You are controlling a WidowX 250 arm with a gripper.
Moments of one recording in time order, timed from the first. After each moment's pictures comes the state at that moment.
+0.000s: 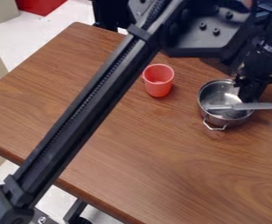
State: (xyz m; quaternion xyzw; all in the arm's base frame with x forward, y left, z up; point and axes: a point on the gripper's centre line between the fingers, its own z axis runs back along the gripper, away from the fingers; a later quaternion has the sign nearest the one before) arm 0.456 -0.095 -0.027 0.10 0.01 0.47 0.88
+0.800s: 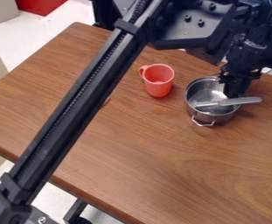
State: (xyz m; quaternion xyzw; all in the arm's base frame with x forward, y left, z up) arm 0.450 -0.068 -0.037 0.09 0.05 0.49 0.87
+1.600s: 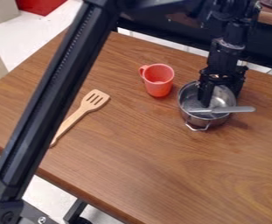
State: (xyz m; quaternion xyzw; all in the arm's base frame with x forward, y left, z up) arm 0.422 -0.058 -0.023 0.05 0.09 0.46 0.88
